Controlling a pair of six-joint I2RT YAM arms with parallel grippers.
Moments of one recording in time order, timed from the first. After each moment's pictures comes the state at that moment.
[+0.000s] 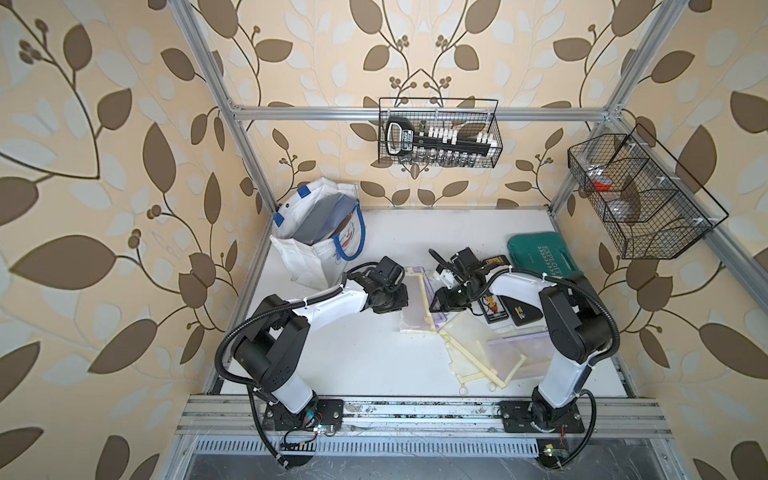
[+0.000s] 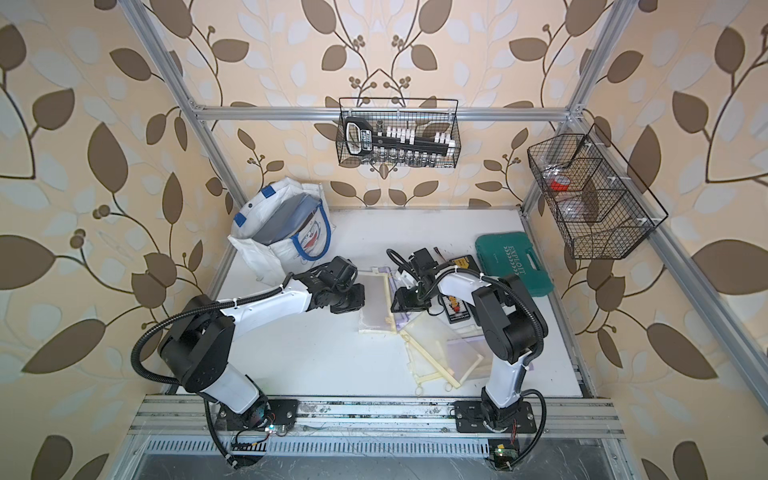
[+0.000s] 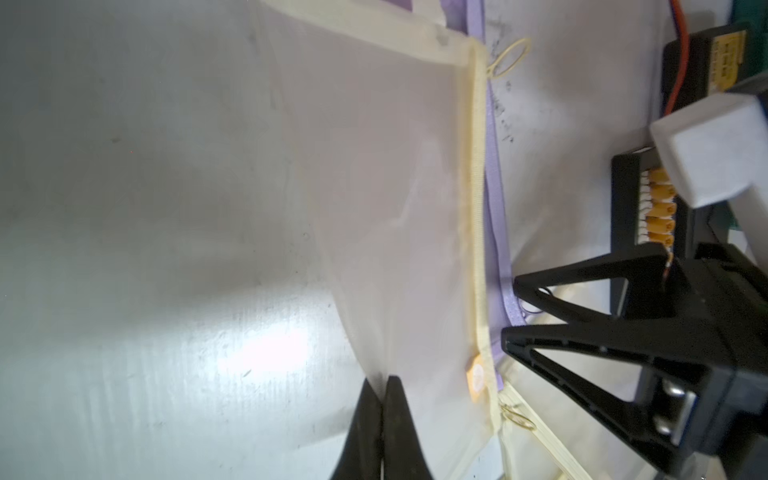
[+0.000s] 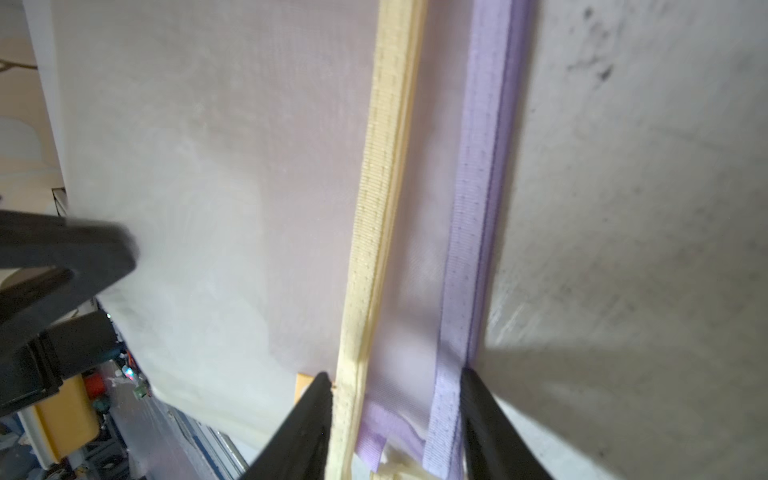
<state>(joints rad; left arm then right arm) -0.64 1.58 1.03 -0.47 0.14 -0.73 0.44 1.79 1.07 -0.52 -0.48 0.28</state>
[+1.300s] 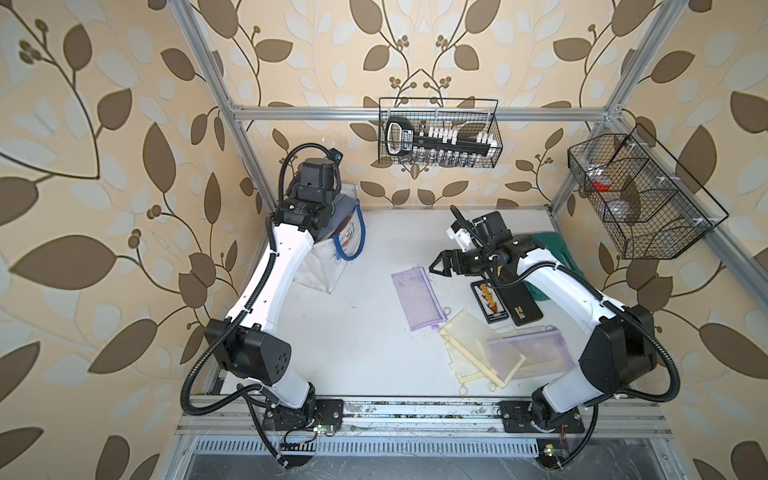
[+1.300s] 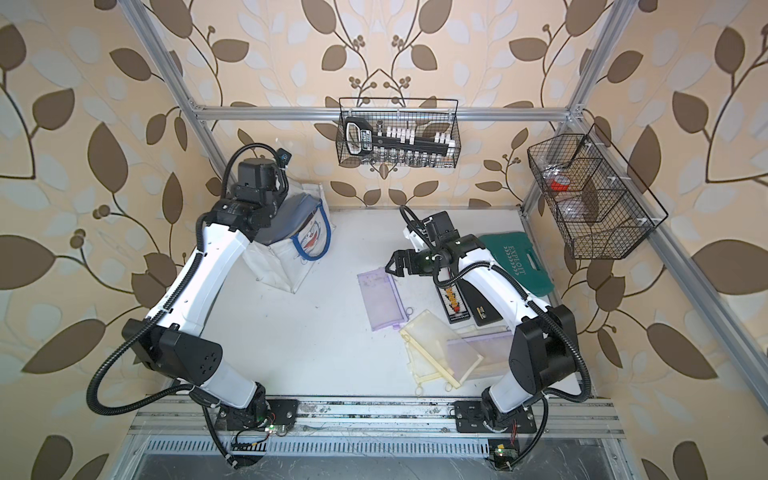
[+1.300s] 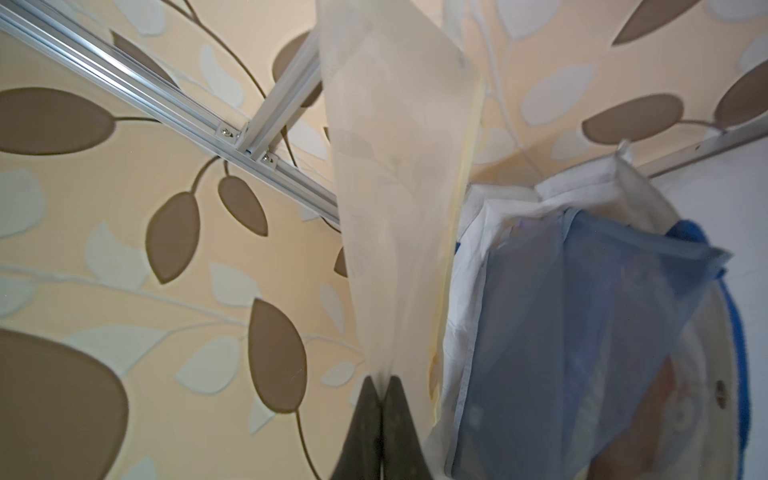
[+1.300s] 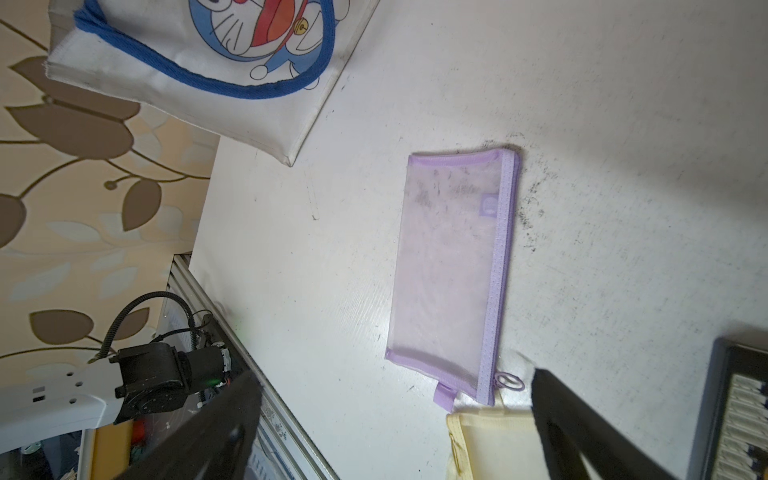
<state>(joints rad) -0.21 1.61 1.73 -0.57 -0.66 0.58 0.38 1.58 1.35 -0.72 -0.47 0.30</state>
